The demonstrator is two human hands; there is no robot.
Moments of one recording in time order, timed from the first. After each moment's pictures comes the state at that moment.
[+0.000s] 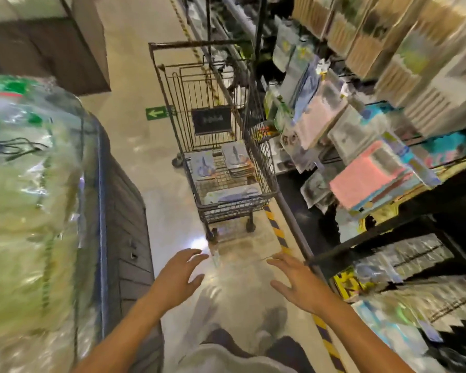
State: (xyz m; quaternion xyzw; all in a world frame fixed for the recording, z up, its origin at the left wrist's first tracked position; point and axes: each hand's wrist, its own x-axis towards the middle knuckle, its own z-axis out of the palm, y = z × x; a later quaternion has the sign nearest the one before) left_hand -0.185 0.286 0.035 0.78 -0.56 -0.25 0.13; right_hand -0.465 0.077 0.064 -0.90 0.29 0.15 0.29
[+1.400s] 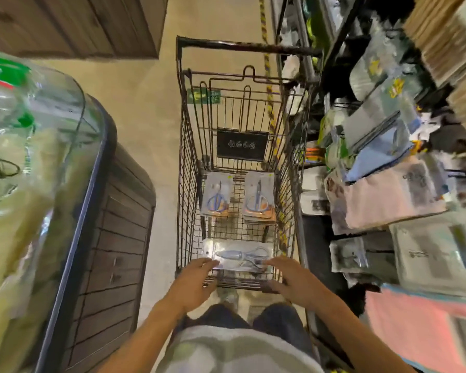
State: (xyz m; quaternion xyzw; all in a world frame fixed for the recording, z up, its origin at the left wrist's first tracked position) left_hand -0.071 -0.012 -0.008 0.85 -0.35 -0.37 0.14; right_hand -0.227 -0.273 0.023 -0.90 0.16 0.27 0.31
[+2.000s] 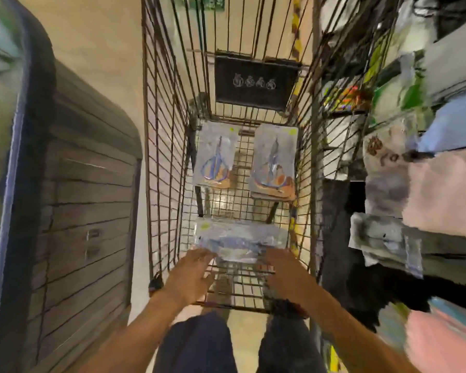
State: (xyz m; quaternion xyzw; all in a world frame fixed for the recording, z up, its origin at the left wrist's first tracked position) left_hand -0.025 -0.054 -0.155 0.82 -0.28 -0.49 0.07; right_hand -0.158 -0.286 -0.148 -0.83 0.23 0.37 0.36
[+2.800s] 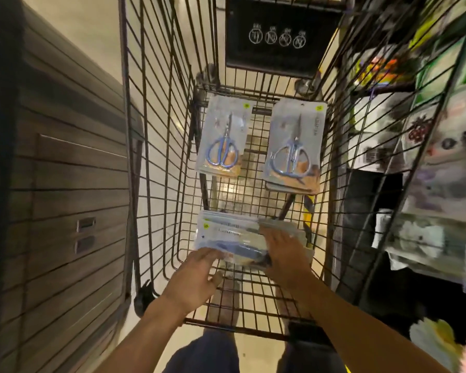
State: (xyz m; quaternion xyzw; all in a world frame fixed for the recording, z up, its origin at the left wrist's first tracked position) left_hand -0.036 -0.047 -0.224 0.82 -0.23 -0.50 0.13; right_hand -0.139 -0.266 -0.264 -0.92 0.15 0.26 0.25
